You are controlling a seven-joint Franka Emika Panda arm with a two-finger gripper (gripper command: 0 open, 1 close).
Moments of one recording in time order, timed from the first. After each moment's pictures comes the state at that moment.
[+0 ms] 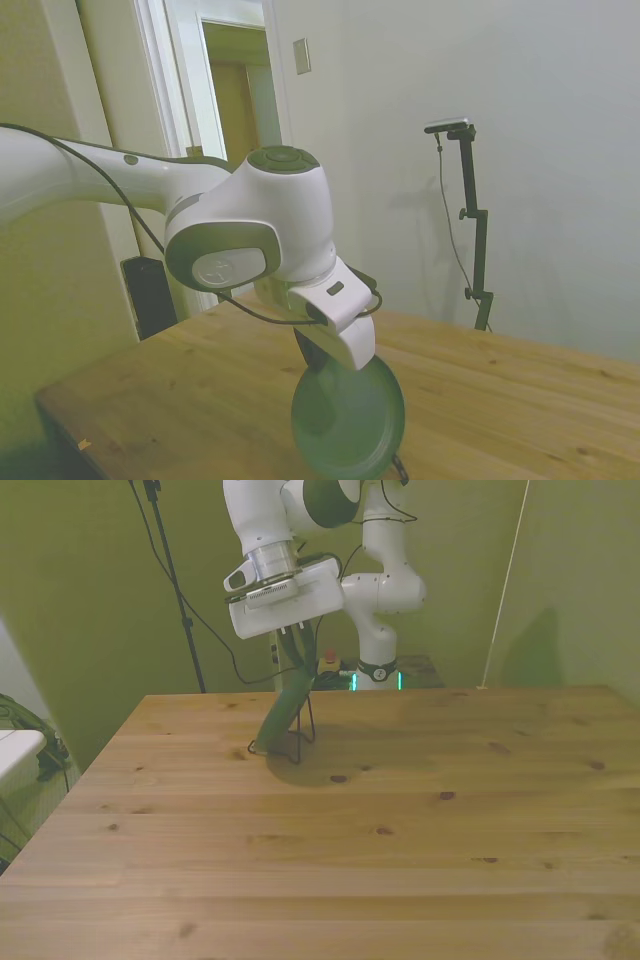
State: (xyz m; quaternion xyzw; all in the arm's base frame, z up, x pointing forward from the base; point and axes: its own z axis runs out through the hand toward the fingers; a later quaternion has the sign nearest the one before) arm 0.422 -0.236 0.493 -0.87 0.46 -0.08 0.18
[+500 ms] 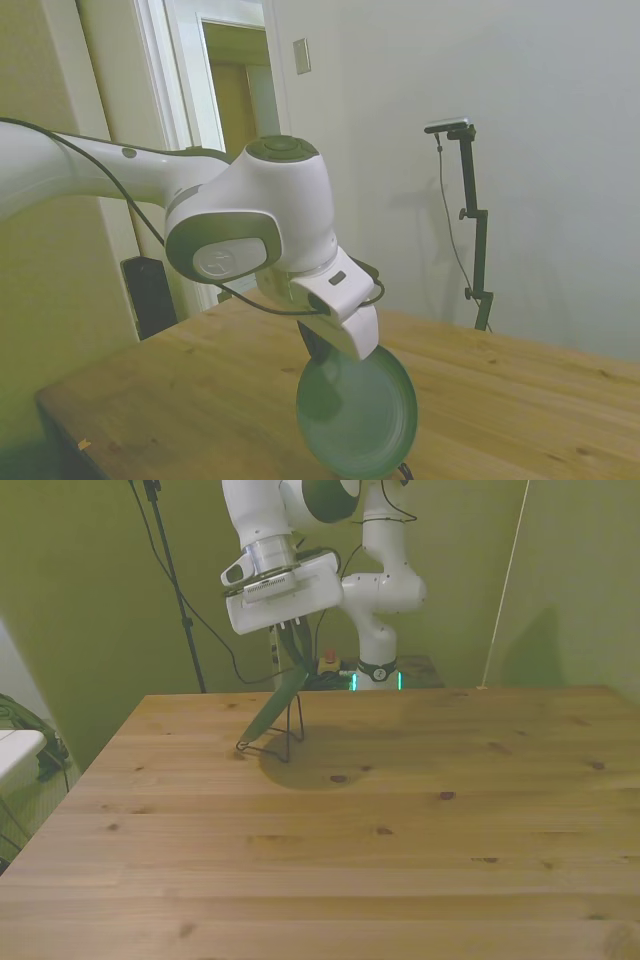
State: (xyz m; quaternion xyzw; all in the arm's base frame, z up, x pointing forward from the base) arm 0.426 -0.238 0.507 -0.87 0.45 -0.10 0.18
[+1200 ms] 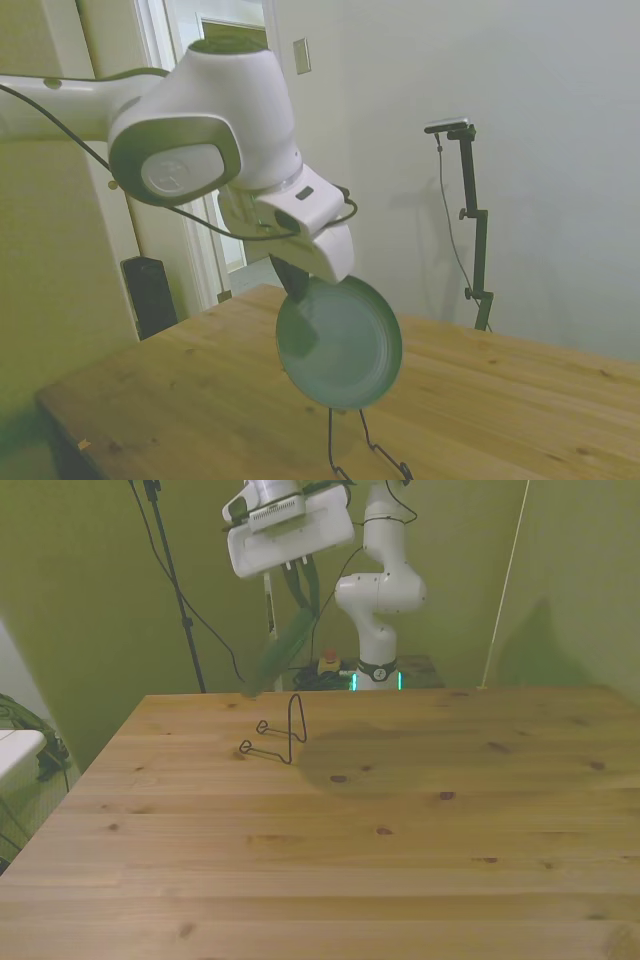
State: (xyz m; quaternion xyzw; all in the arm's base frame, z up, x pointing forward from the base) arm 0.407 -0.218 0.613 -0.88 0.41 -0.14 0.19
